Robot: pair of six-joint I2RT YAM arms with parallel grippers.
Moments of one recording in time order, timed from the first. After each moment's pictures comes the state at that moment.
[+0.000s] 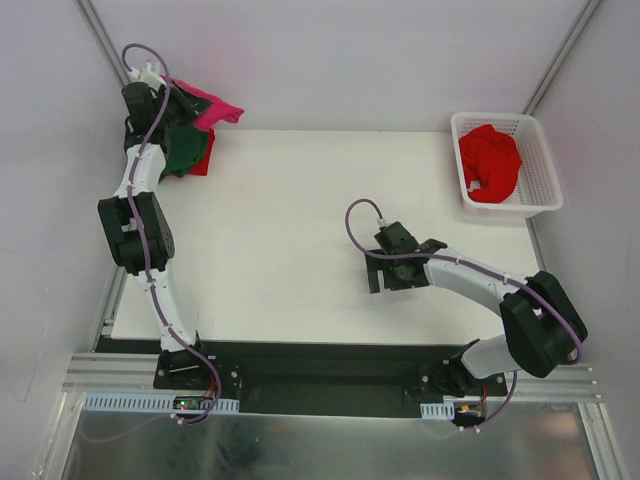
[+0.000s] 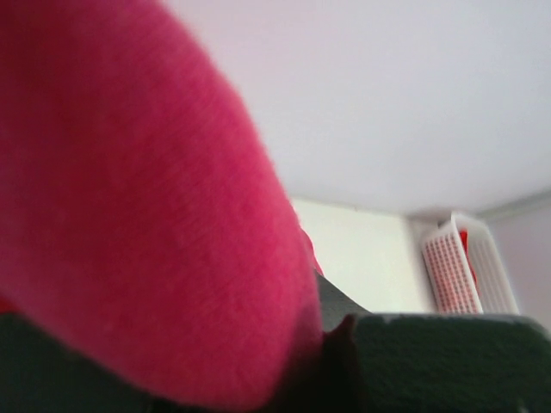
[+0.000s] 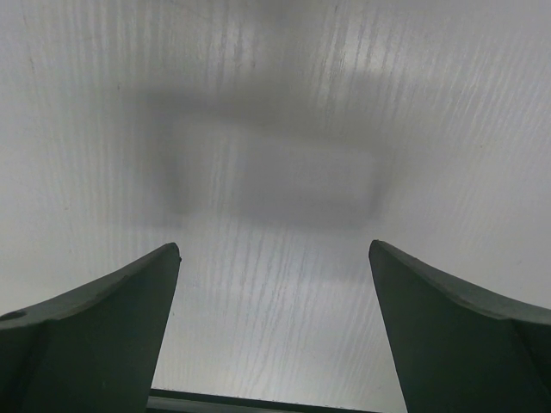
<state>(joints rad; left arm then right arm) 0.20 2.11 1.86 0.08 0.62 -0.65 0.66 1.42 0.79 -0.56 0.18 0.45</state>
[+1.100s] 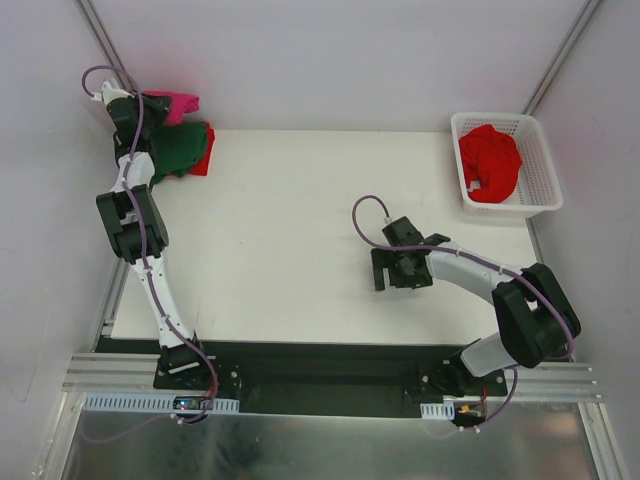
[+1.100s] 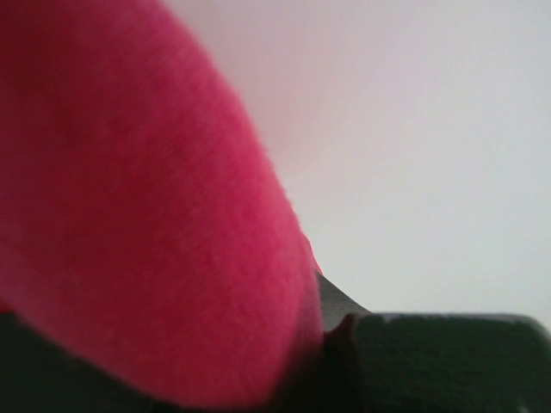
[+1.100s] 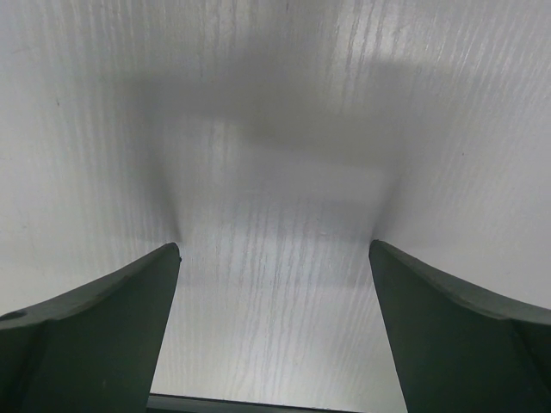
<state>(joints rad) 0.33 2.35 1.99 0.36 0.33 -0.89 0.58 1.48 0.80 -0.57 0.11 0.41</state>
